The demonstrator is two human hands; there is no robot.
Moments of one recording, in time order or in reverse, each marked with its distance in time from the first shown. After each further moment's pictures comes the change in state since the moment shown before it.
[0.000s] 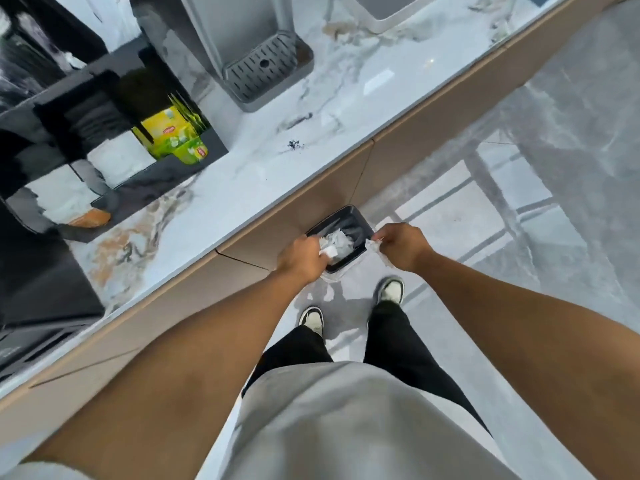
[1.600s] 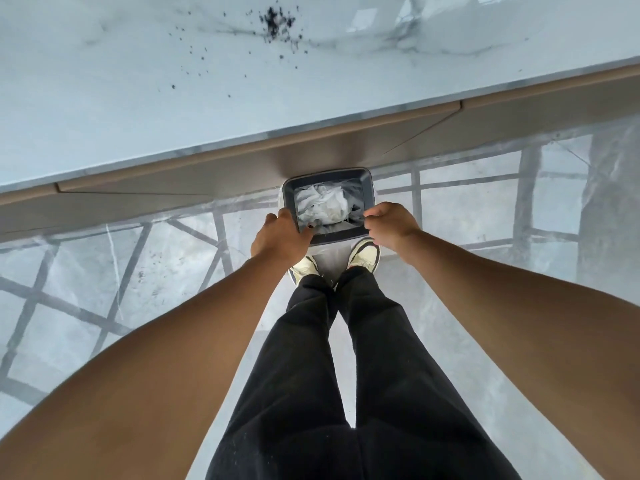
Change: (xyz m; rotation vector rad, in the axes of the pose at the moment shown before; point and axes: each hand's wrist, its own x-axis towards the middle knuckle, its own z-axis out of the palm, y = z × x) left_hand 0.156 -0.002 0.150 -0.495 -0.094 -0.683; right_hand 0.250 0.072 0.069 -0.046 -0.346 0.131
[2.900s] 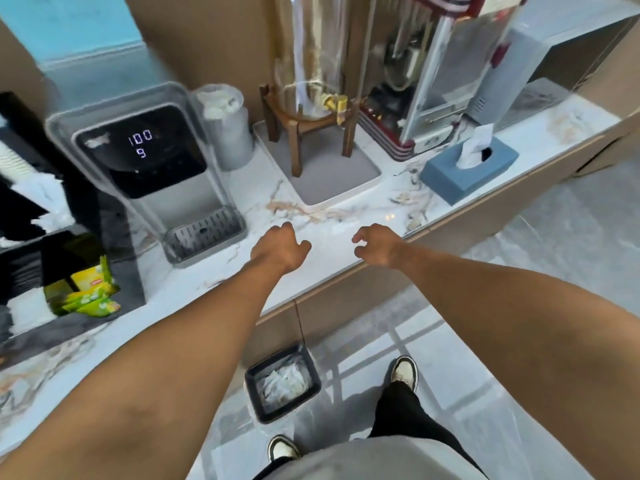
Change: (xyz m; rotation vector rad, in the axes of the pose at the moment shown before) left_hand -0.180 0.320 -0.215 0.269 0.413 0.530; right_hand -0.209 -0.075 -0.349 -0.307 0.442 -0.451
